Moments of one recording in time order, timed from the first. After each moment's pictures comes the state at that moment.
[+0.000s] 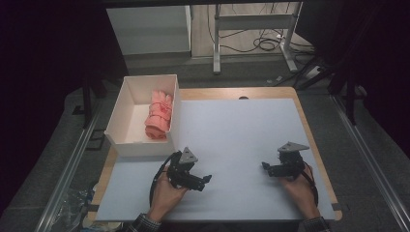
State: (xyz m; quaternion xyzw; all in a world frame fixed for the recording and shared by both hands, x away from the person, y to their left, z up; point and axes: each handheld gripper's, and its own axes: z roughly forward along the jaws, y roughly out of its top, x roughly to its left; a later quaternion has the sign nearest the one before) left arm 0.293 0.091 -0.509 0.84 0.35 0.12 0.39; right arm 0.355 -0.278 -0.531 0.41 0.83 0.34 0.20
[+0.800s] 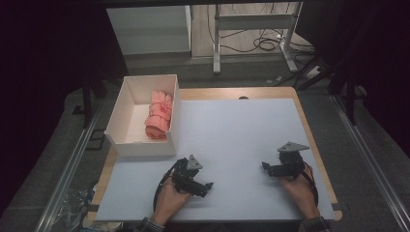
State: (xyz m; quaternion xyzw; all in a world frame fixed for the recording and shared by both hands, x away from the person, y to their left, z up) left arm 0.294 0.082 -0.545 0.86 0.35 0.11 0.35; right arm 0.355 -0.278 -0.531 0.41 0.83 0.34 0.20
